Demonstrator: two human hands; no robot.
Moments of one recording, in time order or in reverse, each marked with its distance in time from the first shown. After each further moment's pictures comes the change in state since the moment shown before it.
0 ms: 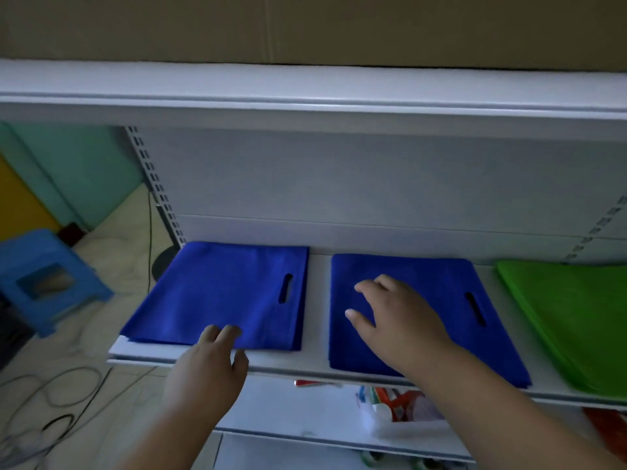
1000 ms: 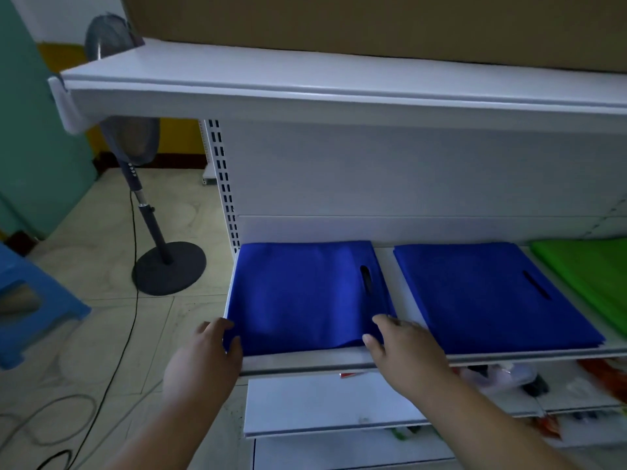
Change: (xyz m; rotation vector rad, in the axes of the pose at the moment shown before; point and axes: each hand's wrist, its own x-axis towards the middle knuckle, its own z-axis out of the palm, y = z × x) left_hand 0.079 -0.194 -0.045 -0.130 -0.121 -0.031; right_hand 0.026 -0.167 0.113 -0.125 -0.134 0.315
